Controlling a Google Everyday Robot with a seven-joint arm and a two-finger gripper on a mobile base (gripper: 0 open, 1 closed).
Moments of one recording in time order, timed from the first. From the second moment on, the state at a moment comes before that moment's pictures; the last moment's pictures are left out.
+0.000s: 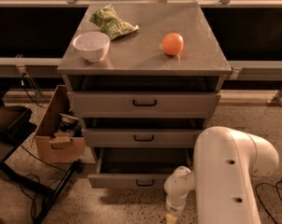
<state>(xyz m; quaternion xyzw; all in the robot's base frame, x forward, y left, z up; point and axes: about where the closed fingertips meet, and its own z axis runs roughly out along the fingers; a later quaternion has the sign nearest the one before) 0.425 -0.158 0.190 0.53 -0.84 -0.06 0.08</state>
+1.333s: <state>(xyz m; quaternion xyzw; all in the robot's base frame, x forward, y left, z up) 0.543 -0.124 0.265 0.66 -0.74 0.06 -0.11</state>
